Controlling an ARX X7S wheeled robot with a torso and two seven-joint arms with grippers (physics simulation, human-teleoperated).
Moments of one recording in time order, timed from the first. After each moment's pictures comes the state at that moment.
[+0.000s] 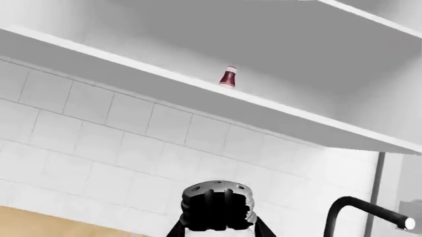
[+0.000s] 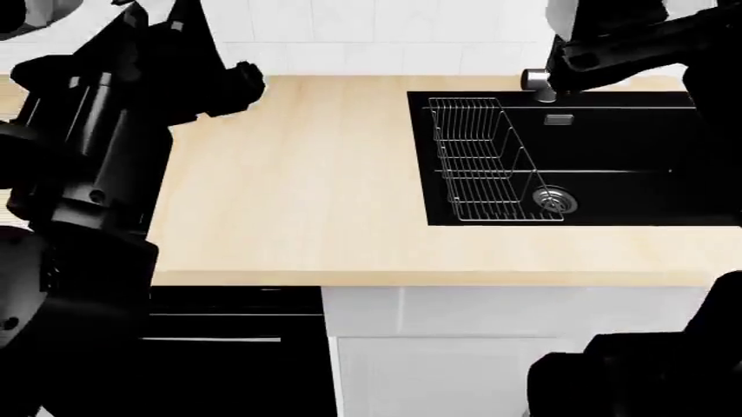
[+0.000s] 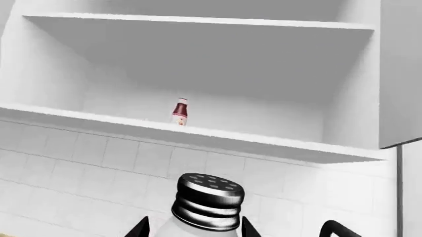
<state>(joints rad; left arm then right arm) -1.07 -0.70 0.56 0.69 -1.31 -0.34 -1.12 1.22 0.02 -0.03 -0.89 -0.70 1.55 -0.90</state>
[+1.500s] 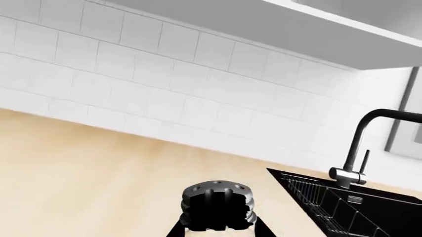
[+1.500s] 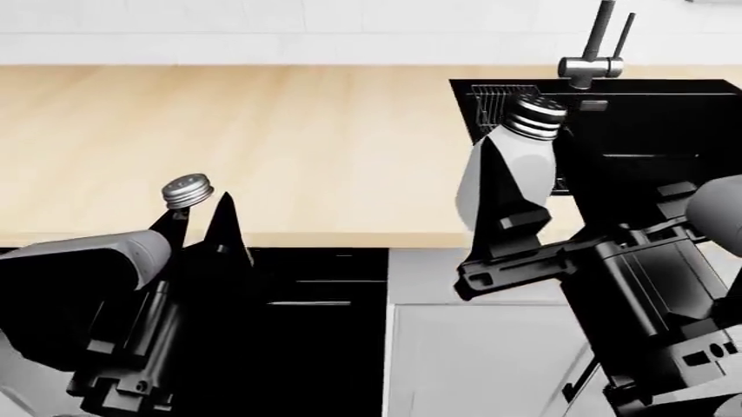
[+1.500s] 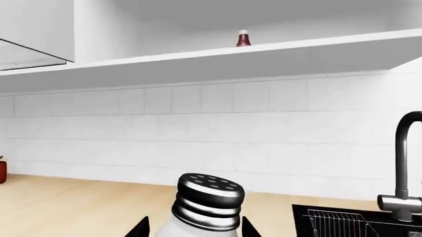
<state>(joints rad) -0.48 -0.84 0.61 0.86 -1.06 -0.17 -1.05 0.65 0.77 -0.24 -0.98 1.29 0.60 0.86</state>
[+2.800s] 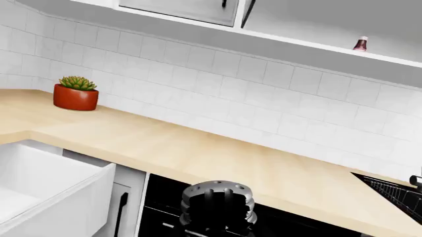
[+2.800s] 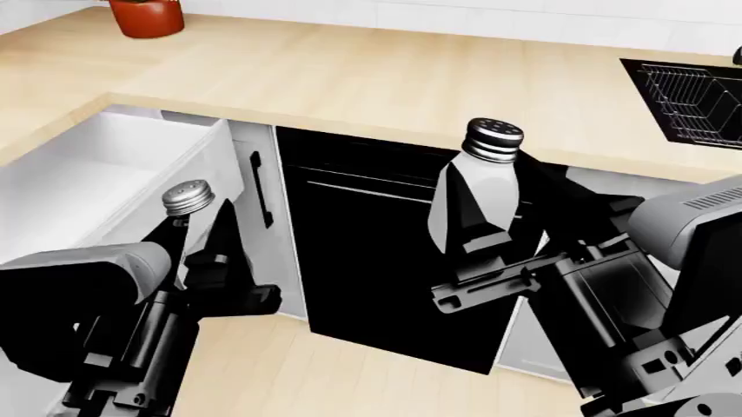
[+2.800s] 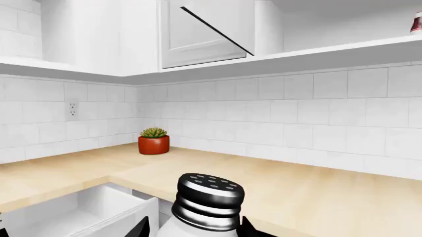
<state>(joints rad) -0.47 -0.85 0.62 0.89 -1.04 -0.17 -1.06 0.64 0.75 -0.32 -0.97 1.25 0.61 0.83</state>
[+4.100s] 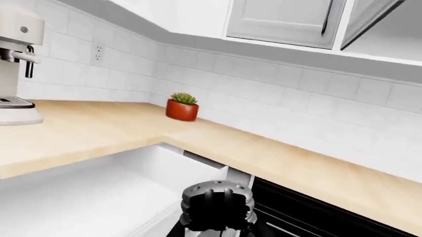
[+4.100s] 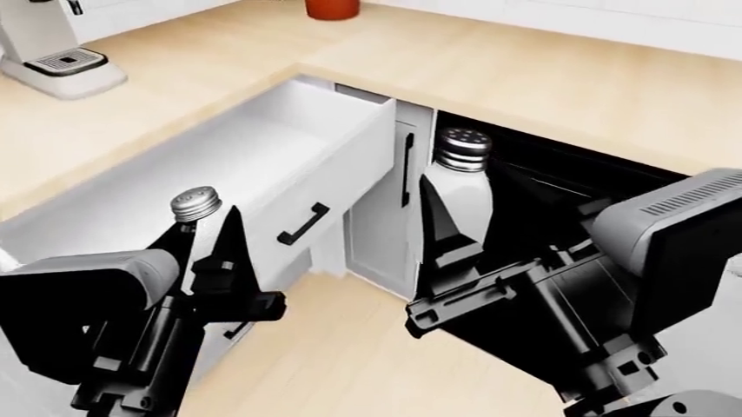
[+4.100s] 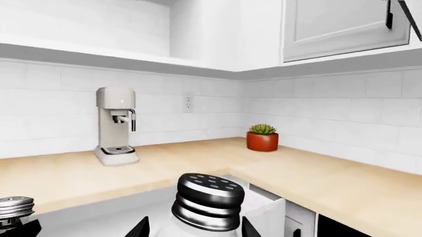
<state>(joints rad) -0.44 -0.85 0.63 0.88 -1.02 -0.15 -1.03 0.67 0.73 -0.39 -0.96 1.24 0.62 0.80</state>
